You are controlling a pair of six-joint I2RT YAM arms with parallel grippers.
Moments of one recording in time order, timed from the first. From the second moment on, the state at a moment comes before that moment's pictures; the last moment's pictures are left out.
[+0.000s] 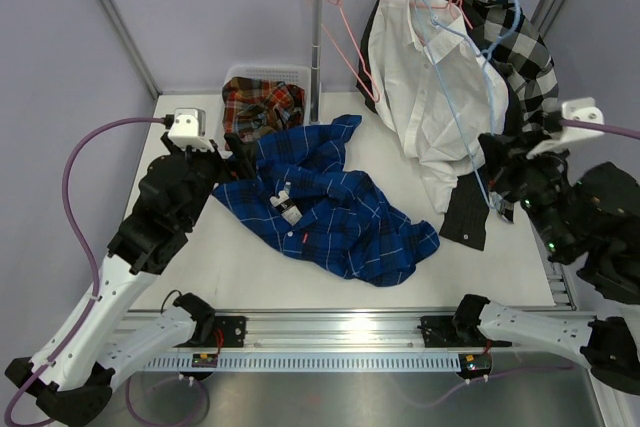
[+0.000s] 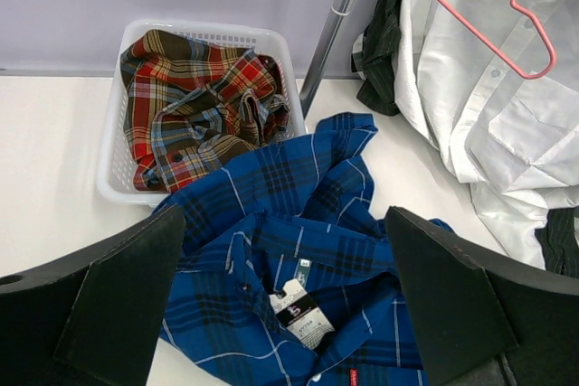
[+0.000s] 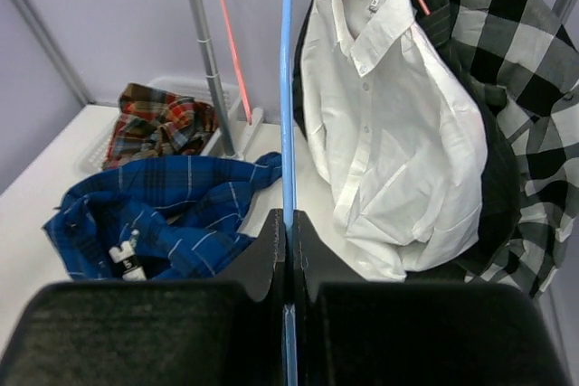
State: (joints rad) left arm -0.56 0.80 1.05 -0.35 -0.33 -0.25; right arm 0.99 0.81 1.64 -0.82 0.74 0.07
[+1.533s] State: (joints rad) left arm -0.56 0.85 1.05 -0.35 -0.36 -0.22; right arm 0.40 1.89 2.29 -0.71 0.04 -0.04
